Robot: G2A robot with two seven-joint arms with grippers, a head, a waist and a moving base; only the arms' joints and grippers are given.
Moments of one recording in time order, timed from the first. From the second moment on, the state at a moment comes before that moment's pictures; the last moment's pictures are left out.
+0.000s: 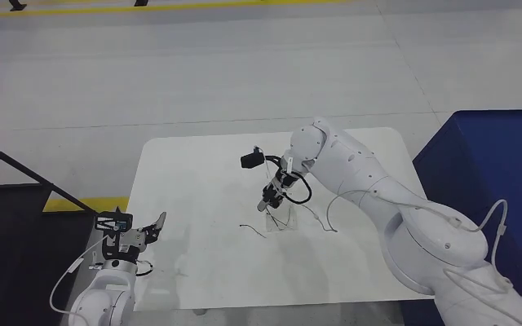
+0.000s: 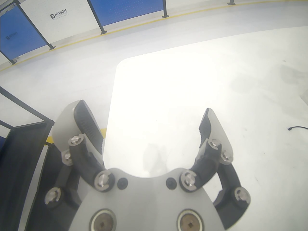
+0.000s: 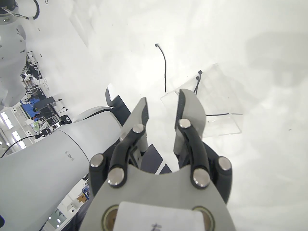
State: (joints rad) left arm 1.73 -1.15 -1.60 -1.80 1.33 0.00 0.00; right arm -0.16 -1.51 0.18 -0.56 0.22 -0.42 1.40
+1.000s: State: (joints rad) left arm 1.73 -1.15 -1.60 -1.80 1.33 0.00 0.00; right arm -0.22 -1.60 0.17 -0.61 0.13 -0.41 1.41
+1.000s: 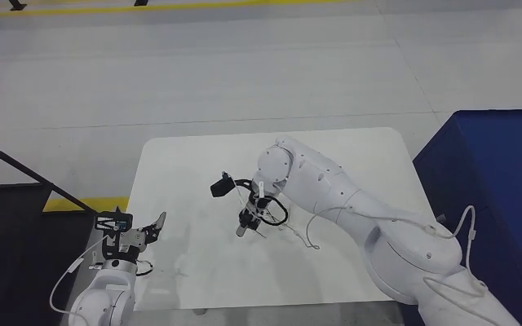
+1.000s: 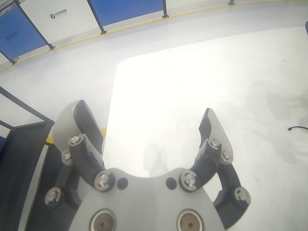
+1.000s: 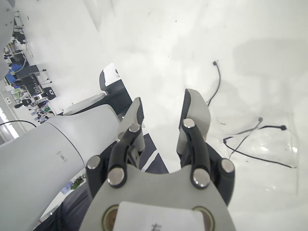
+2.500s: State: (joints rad) left arm 1.73 -1.15 -1.60 -1.80 1.33 0.00 0.00; right arm -0.26 -1.79 0.17 -0.27 -0.13 -0.46 1.36
